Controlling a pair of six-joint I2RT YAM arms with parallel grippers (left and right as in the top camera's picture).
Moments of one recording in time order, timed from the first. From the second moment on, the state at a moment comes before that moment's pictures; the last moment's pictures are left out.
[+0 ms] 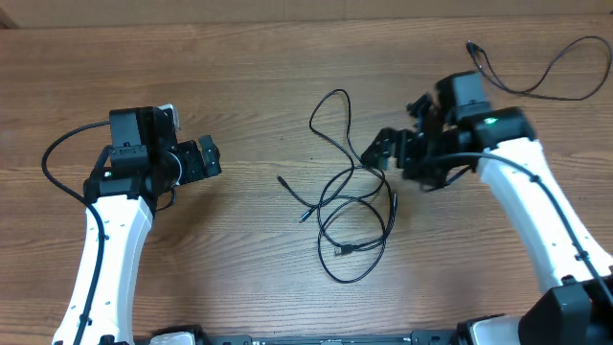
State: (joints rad) left arm 0.09 1.35 1.03 -0.68 0.18 -0.20; right arm 0.21 1.56 1.30 -1.03 -0.50 0.39
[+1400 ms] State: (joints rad) left arm 0.09 1.35 1.03 -0.68 0.18 -0.20; right arm 0.51 1.56 0.83 -0.41 -0.11 1.01
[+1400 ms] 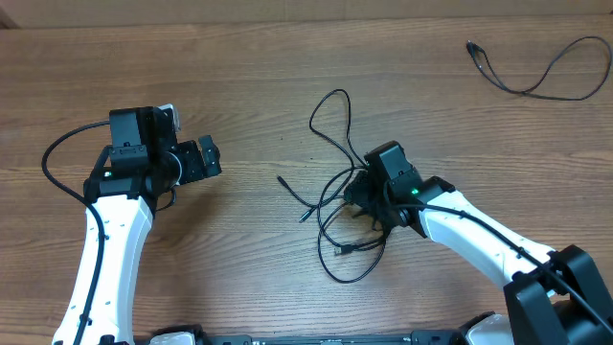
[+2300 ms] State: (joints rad) left arm 0.09 1.35 1.03 -0.68 0.18 -0.20; right arm 0.51 1.54 0.86 -0.54 -0.14 1.00
